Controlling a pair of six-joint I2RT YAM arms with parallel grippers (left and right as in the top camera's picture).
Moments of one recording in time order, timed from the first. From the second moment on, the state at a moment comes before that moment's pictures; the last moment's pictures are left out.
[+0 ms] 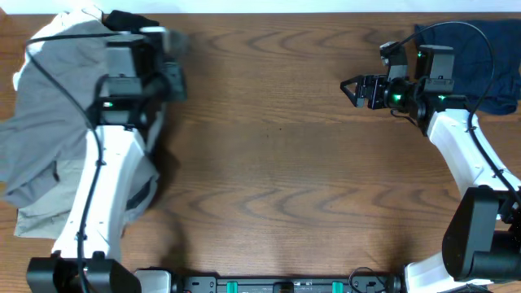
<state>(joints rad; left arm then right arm) -0.06 1.49 1.28 -0.51 0.12 -0.09 -0.04 1.70 1.18 -0.30 -0.63 0.09</state>
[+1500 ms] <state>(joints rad) -0.54 1.59 1.28 -0.25 0.33 -0.36 -0.29 1.52 1.18 -0.49 -0.65 0.06</state>
